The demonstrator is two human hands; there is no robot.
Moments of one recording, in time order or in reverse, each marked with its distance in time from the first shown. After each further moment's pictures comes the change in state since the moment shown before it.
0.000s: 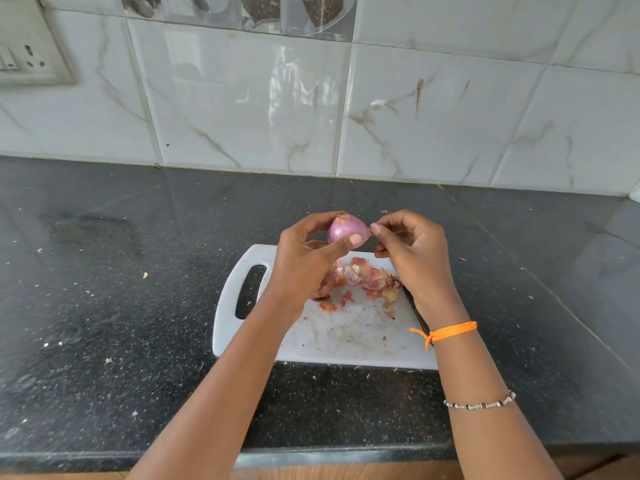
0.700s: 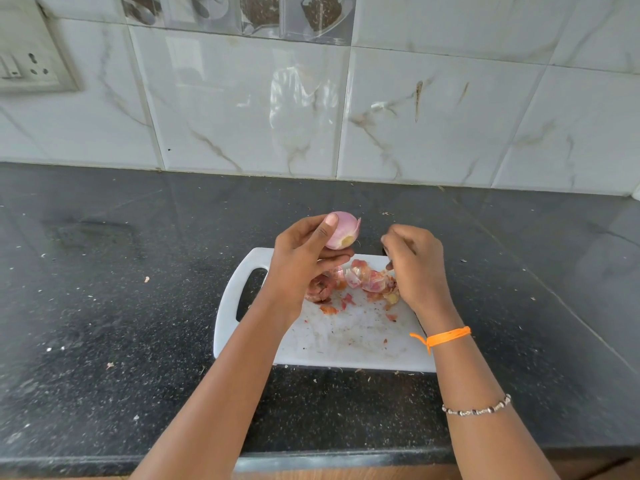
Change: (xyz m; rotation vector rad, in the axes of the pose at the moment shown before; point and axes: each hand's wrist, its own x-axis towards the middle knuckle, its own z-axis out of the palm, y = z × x) left_hand 0.000 0.004 -0.004 -0.277 -0.052 -0.114; right_hand -0.004 0.002 0.004 -0.127 -0.037 -0.027
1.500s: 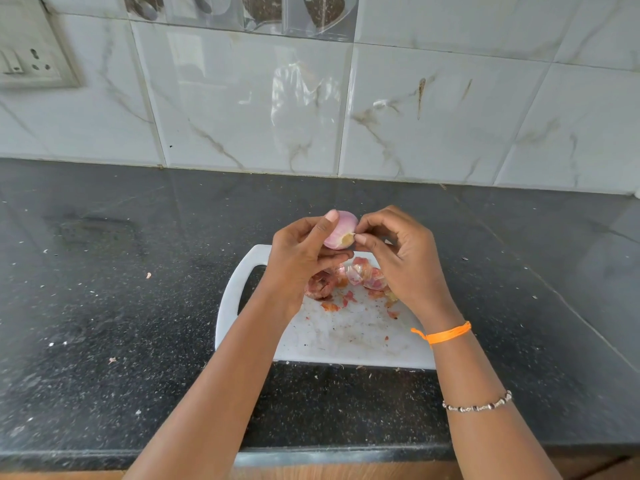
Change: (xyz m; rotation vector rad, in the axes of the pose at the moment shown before) left_hand 0.002 0.000 -0.002 0.009 0.019 -0.010; right_hand -0.001 -0.007 0.001 0.051 -0.110 -0.355
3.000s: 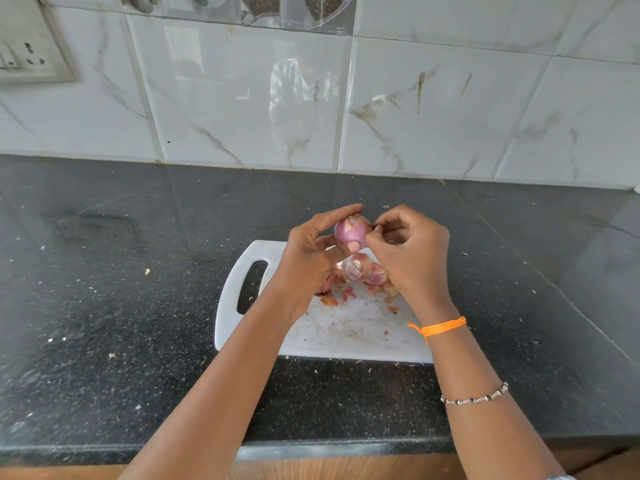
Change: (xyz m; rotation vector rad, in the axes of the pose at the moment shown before) left_hand 0.000 -0.010 0.003 0.156 -0.185 0.139; right_hand -0.003 -0.002 0.006 -0.118 0.253 0.198
